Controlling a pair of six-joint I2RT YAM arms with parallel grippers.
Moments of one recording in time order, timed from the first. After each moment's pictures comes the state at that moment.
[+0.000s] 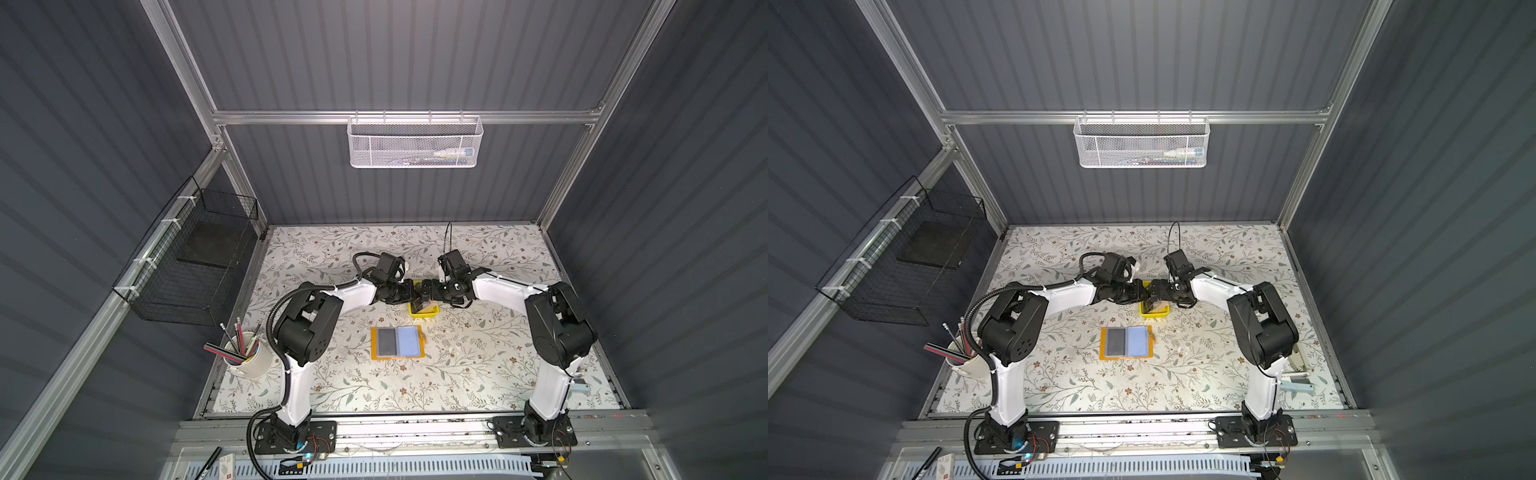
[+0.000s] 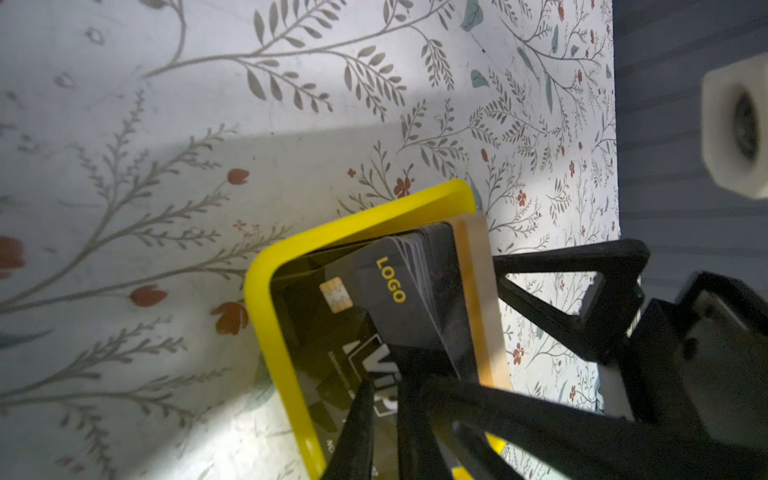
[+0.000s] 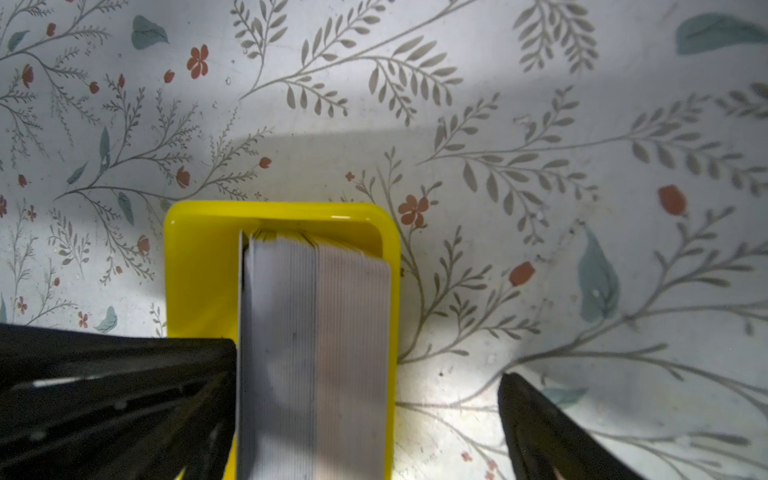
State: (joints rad) left arm -0.61 2.03 1.31 -0.14 0.44 -0.60; right arm 0.48 1.89 1.21 -0.37 -0.12 0.47
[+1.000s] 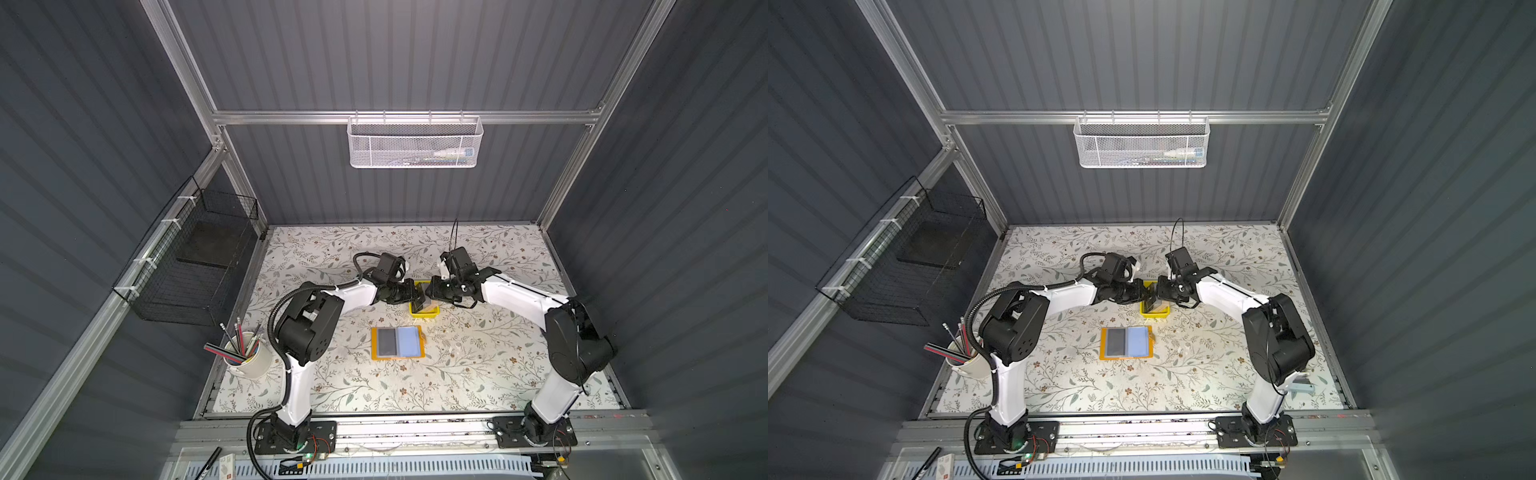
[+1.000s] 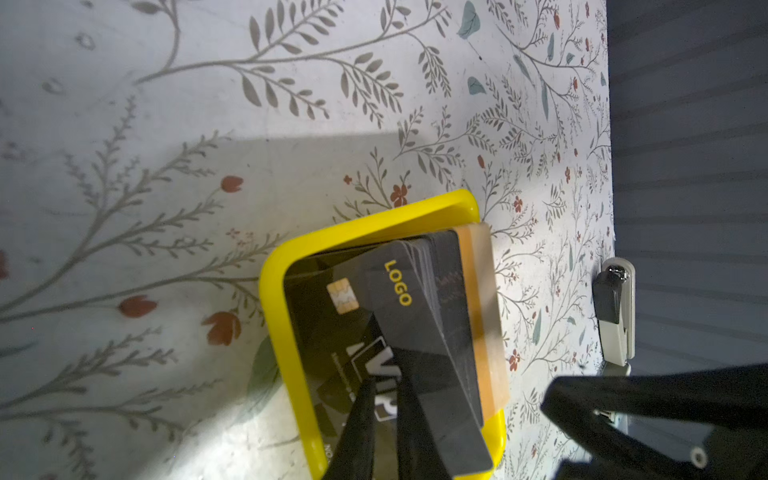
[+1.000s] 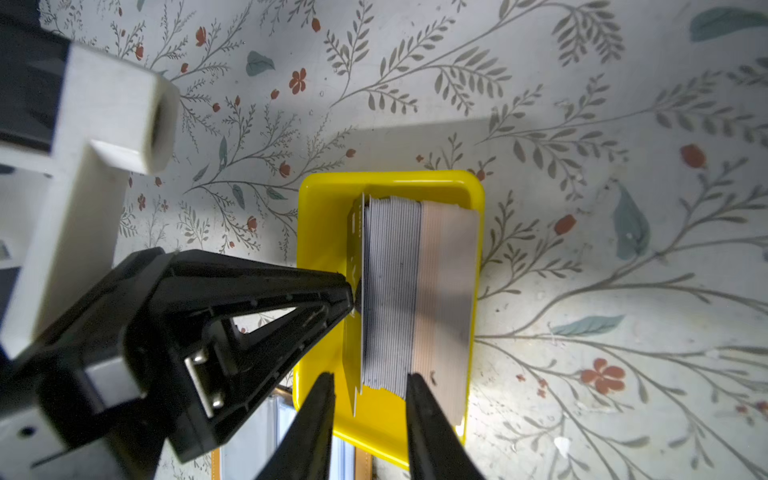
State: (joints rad) left arm -0.61 2.04 1.31 -0.12 0.44 -0.61; right arm 0.51 1.76 1.18 -0.39 -0.20 0.57
